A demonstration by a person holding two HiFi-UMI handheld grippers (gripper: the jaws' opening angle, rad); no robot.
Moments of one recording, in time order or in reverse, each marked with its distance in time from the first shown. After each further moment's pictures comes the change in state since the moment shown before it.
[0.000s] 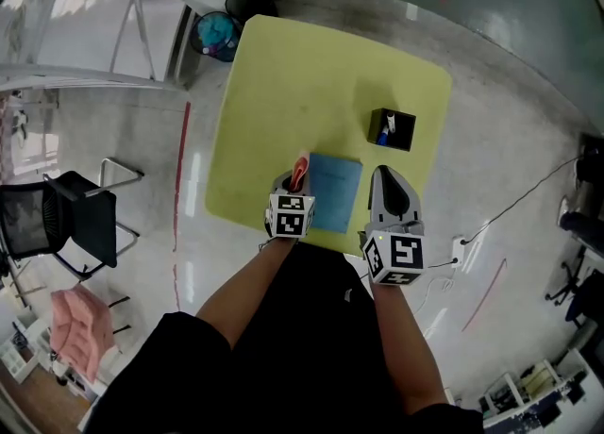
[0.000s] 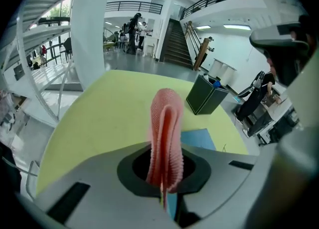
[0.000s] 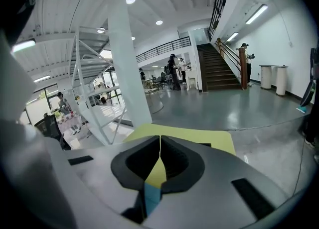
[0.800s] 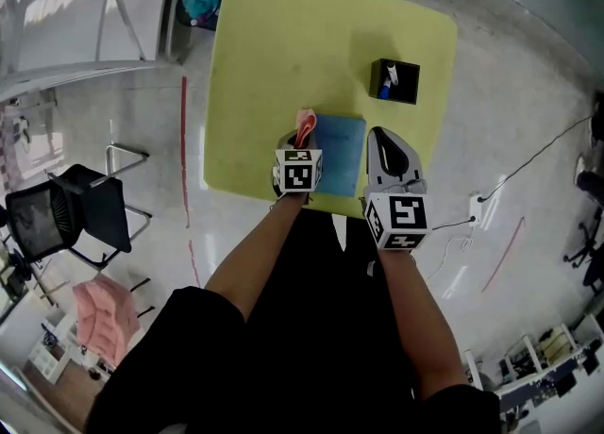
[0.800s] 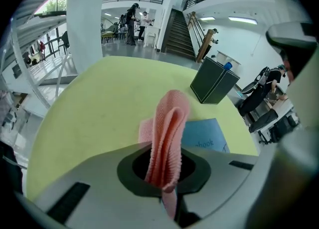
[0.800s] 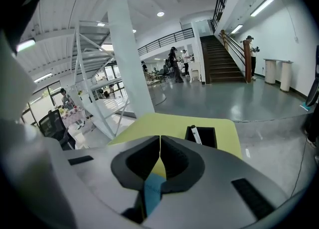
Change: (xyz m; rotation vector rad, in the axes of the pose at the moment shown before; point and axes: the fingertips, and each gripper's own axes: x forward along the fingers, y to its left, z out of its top) left arm 0.045 -0.004 -0.021 -0.008 0.091 0.003; right arm 0.012 -0.003 -0.047 0.002 0.085 0.032
